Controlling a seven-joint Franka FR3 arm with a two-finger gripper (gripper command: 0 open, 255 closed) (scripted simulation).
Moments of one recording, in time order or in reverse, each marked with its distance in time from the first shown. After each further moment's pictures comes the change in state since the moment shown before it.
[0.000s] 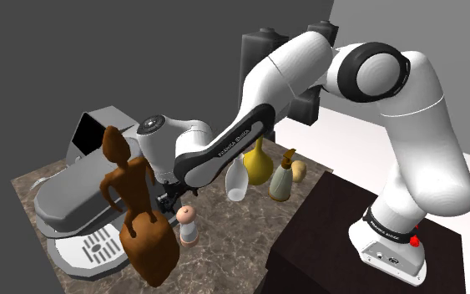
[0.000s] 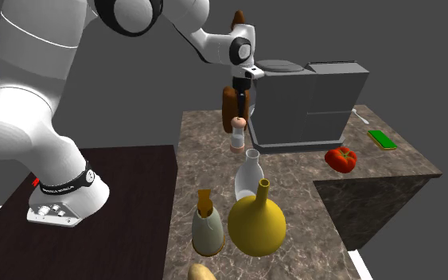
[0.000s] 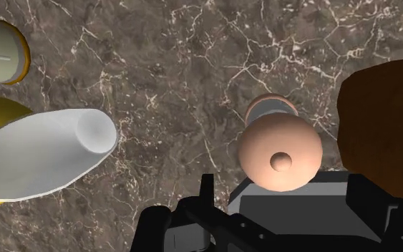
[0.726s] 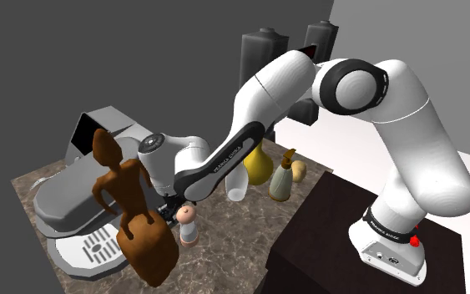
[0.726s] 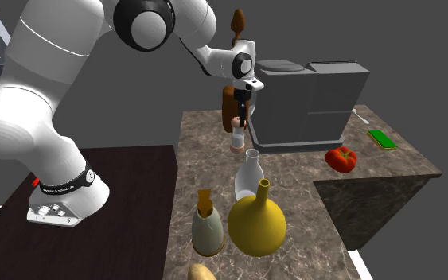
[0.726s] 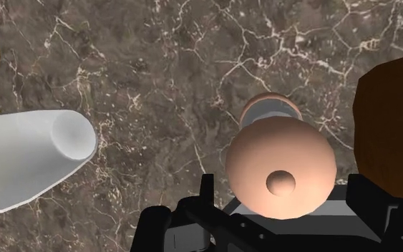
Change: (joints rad) arm 0.029 0.114 -0.033 0.052 -0.040 0.053 0.024
